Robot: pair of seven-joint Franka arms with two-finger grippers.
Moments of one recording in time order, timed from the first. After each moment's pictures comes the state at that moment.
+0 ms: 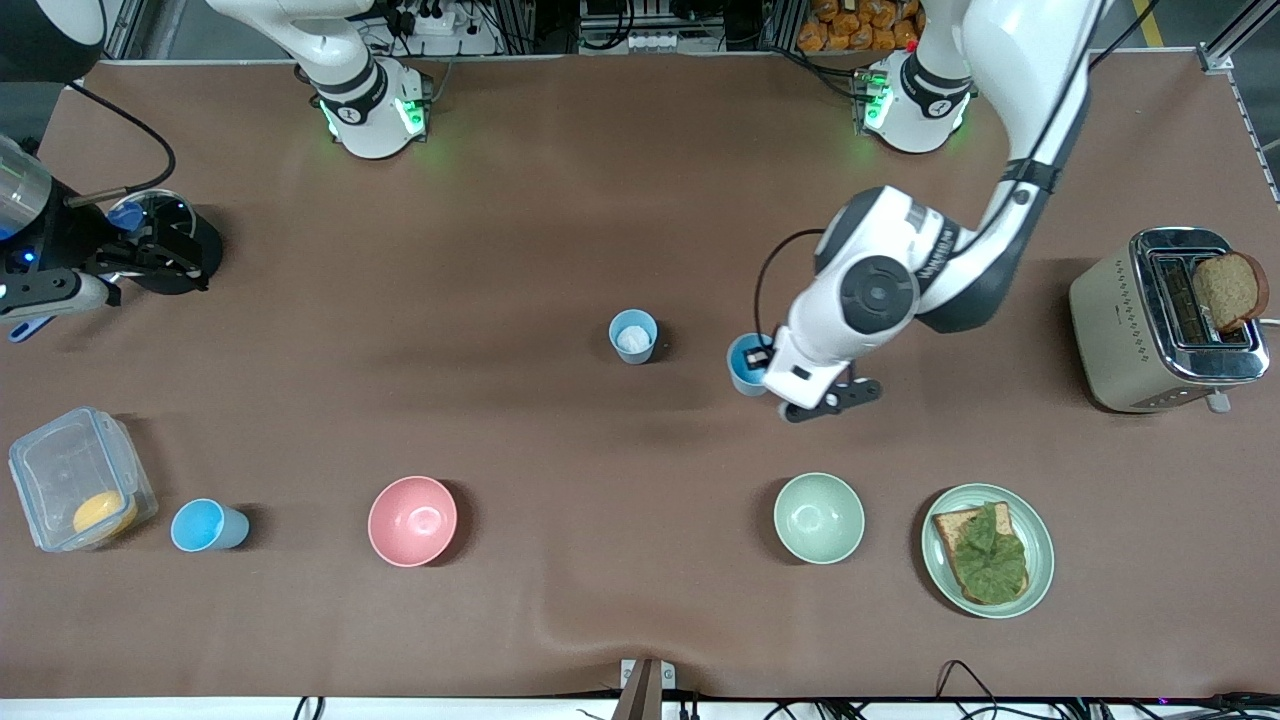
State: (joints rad) left arm -0.24 0.49 -0.35 -1.62 0.01 1.99 -0.84; right arm 0.02 0.02 0.01 -1.60 0.01 1.61 -0.14
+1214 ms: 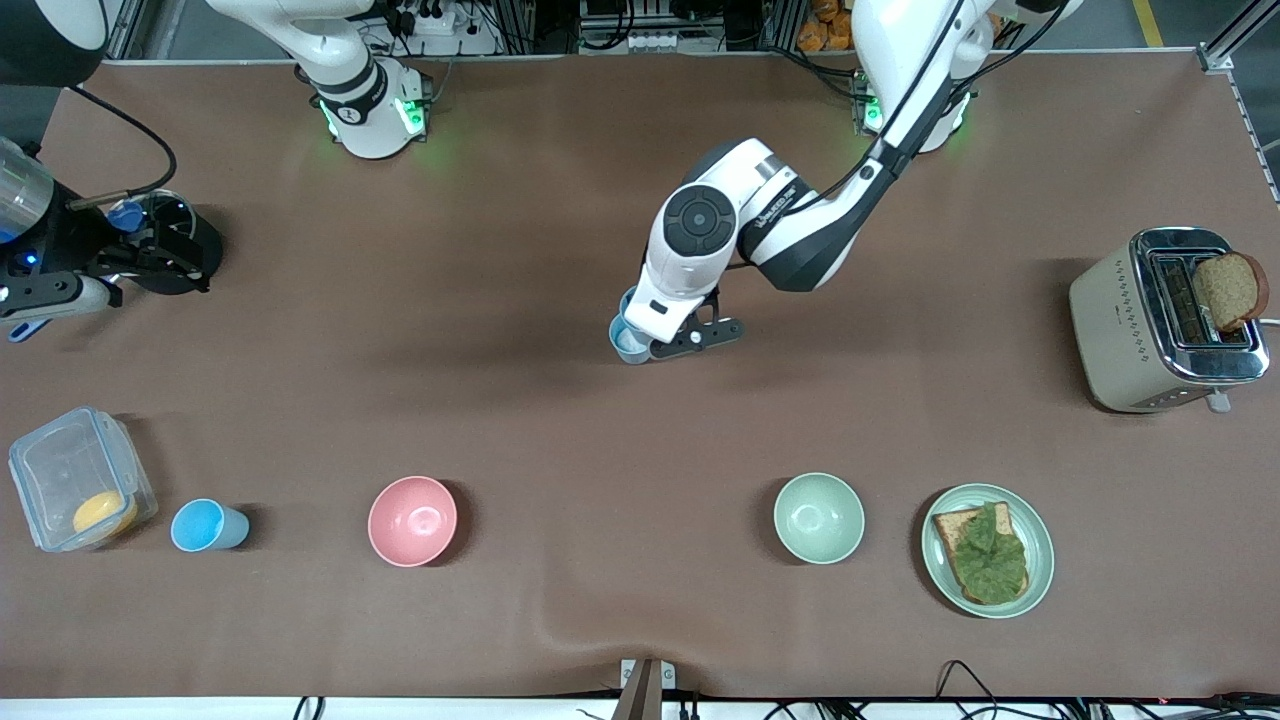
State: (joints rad) left arm -0.49 0.59 -0.35 -1.54 0.01 2.02 -1.05; right arm 0.01 0.02 0.01 -1.61 0.01 1.61 -0.14
